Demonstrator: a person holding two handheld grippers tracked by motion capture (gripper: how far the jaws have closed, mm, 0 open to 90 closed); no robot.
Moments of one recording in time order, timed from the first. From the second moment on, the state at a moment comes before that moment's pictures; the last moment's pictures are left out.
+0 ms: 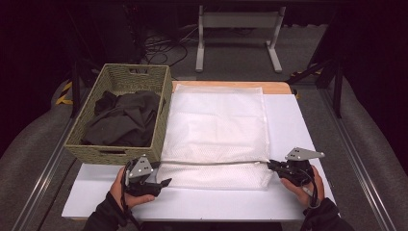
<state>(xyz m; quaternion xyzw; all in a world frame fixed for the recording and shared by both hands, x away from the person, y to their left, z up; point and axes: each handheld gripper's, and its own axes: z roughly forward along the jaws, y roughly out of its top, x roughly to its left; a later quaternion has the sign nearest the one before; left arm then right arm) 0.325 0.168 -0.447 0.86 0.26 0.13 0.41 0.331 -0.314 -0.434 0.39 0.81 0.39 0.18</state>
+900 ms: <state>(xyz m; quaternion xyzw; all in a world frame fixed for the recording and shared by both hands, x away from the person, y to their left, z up) 0.372 -0.053 -0.431 0.91 0.11 0.03 0.39 0.324 -0.313 -0.426 0.38 0.81 0.40 0.19</state>
